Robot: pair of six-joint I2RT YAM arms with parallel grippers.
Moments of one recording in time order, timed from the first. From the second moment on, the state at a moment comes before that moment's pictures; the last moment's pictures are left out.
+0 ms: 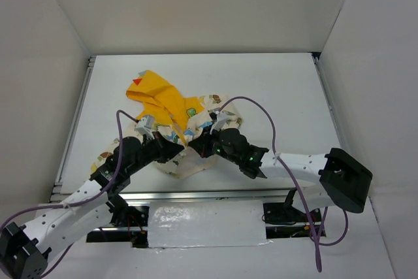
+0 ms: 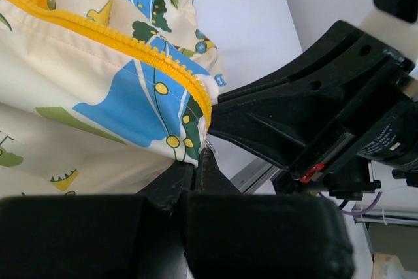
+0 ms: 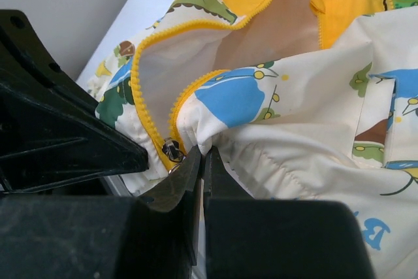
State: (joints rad) left arm -0.64 0.66 0.37 0.03 0.11 -0.81; right arm 1.01 1.34 0.62 0.48 0.10 0.64
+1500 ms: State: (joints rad) left arm -0.64 0.99 0.29 0.20 0.25 -0.72; right arm 0.95 1.43 0.74 0.20 -0.05 0.58
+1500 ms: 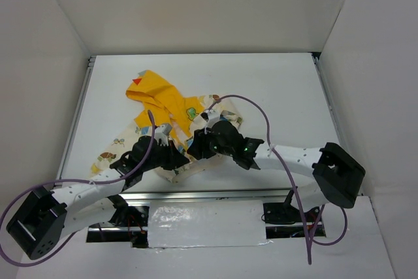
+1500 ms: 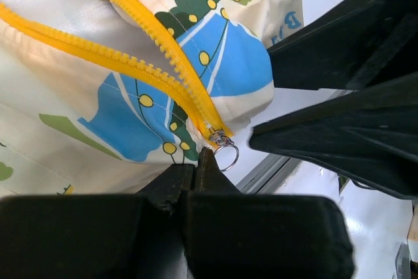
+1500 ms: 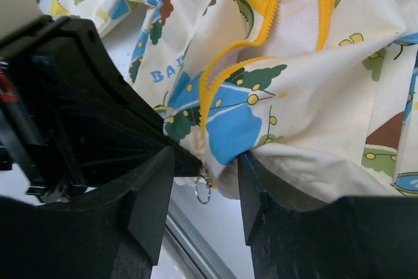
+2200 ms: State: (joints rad) left arm -0.64 0.99 0.29 0.19 0.27 -0.72; right arm 0.95 1.17 0.57 0.22 -0.13 0.77
